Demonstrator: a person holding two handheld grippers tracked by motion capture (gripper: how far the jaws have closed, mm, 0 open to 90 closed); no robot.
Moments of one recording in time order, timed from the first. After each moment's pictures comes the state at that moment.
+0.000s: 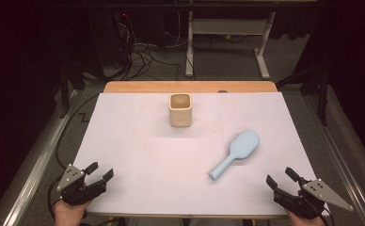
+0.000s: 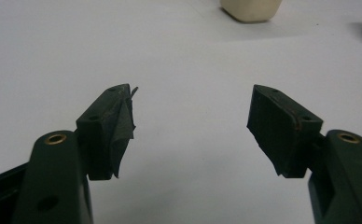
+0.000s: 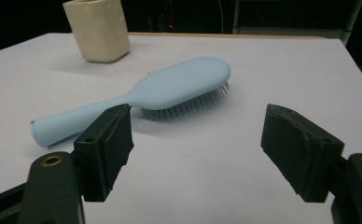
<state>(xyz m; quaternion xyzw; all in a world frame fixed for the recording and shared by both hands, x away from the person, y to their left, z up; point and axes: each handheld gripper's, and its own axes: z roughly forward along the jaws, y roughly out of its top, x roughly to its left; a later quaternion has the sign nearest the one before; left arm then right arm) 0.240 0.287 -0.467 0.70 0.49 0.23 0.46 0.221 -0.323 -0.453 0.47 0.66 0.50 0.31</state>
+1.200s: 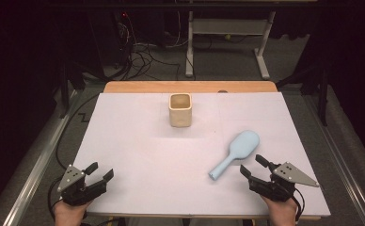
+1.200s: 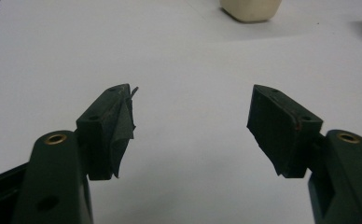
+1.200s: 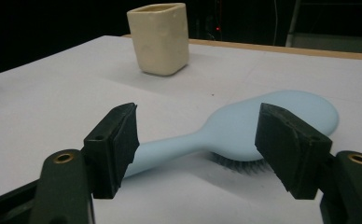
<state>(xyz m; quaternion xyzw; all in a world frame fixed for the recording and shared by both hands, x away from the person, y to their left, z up) 0.238 0.286 -0.467 0.70 0.49 0.23 0.46 0.261 -0.266 -0.443 0.40 0.70 0.53 0.26</state>
